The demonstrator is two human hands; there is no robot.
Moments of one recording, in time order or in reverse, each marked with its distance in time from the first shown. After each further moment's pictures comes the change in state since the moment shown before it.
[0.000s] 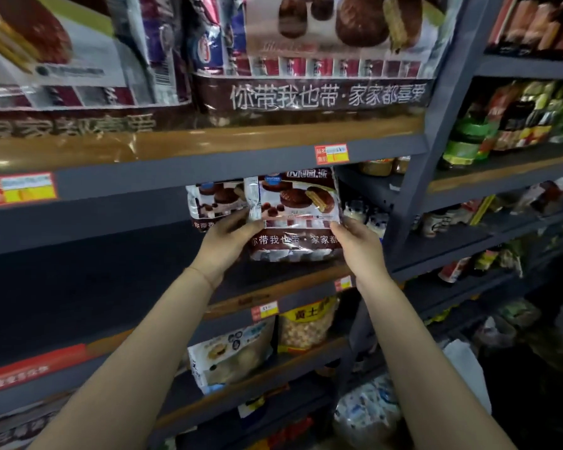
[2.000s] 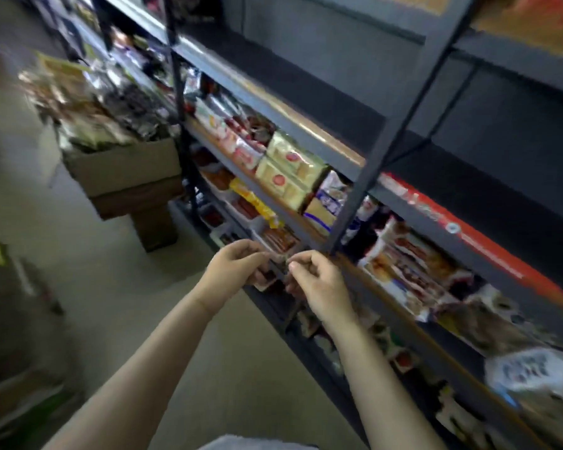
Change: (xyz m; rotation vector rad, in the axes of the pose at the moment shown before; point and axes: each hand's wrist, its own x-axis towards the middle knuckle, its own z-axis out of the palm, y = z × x) left_hand -0.551 -0.129 -0.327 -0.128 1.064 -0.324; right_hand -0.533 -0.007 0.322 -0.117 -1.494 -0.124
